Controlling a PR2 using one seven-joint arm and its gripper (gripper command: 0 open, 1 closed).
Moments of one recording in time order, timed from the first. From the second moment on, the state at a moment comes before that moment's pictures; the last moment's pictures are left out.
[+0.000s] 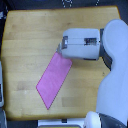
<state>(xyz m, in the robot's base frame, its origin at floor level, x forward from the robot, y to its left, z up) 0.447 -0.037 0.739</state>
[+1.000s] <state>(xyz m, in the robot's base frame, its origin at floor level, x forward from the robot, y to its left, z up) 0.422 -0.036 0.721</state>
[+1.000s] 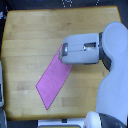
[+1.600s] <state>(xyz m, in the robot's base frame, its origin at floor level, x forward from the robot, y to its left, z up) 0.424 -0.036 0.723</state>
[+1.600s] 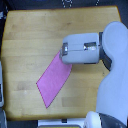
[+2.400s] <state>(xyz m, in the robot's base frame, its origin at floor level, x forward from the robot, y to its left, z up) 0.434 -0.052 0.730</state>
